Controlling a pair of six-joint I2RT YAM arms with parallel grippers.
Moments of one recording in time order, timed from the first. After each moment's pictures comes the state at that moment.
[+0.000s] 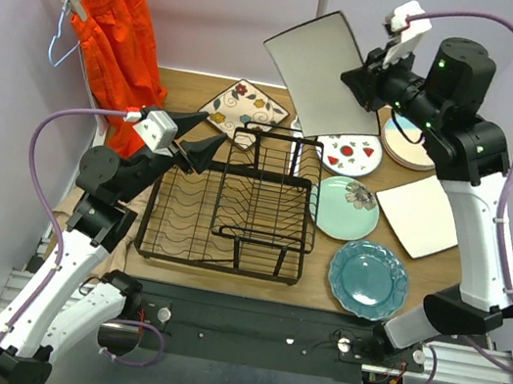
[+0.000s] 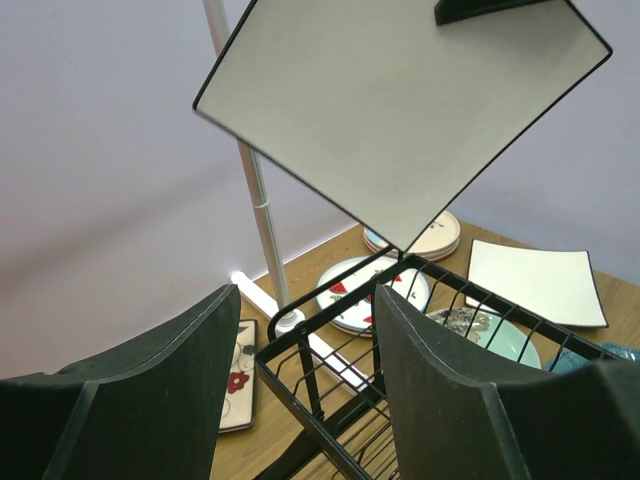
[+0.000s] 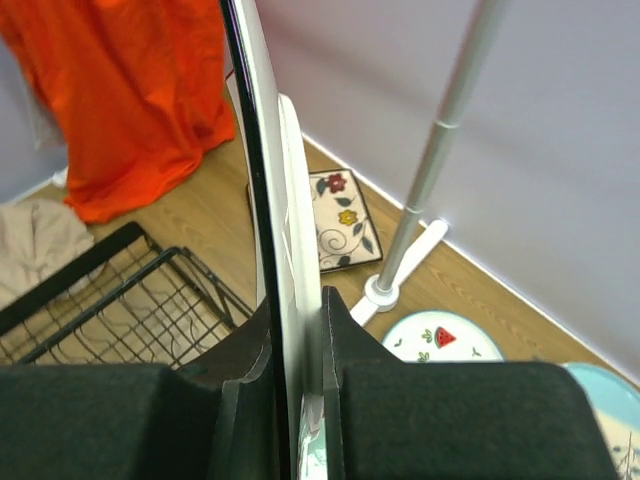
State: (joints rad) left arm -0.35 0.73 0.81 0.27 0.38 -0.05; right arm 0.51 1.58 2.20 -0.78 -0.22 -0.18
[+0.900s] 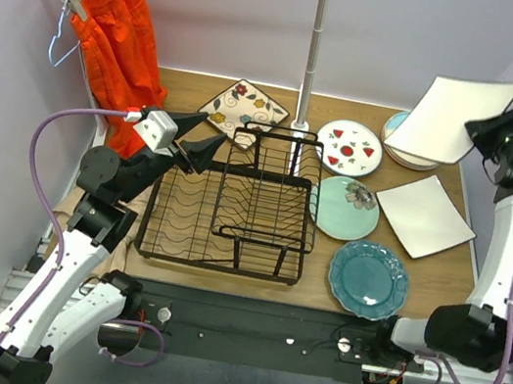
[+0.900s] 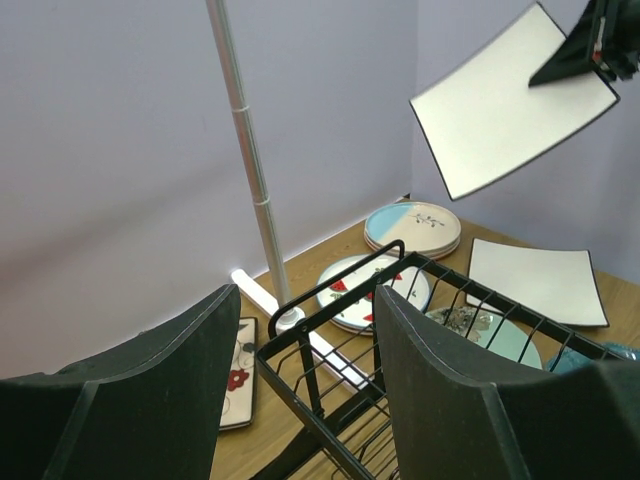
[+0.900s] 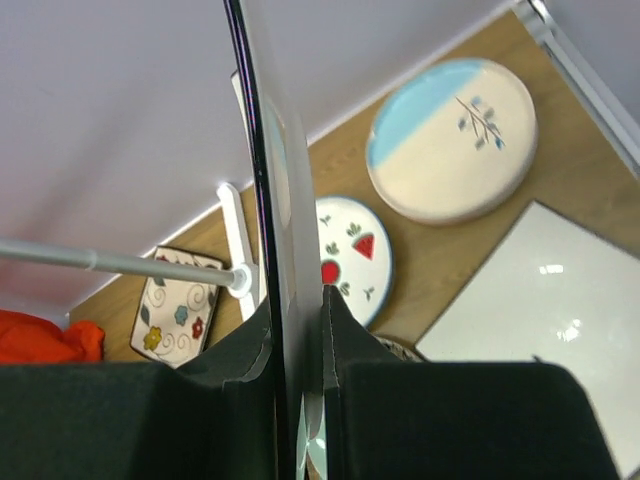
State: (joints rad) left arm -0.34 0.73 0.81 0.27 0.38 -0.06; right arm -0.28 1.40 1.68 -0.58 -0.23 0.51
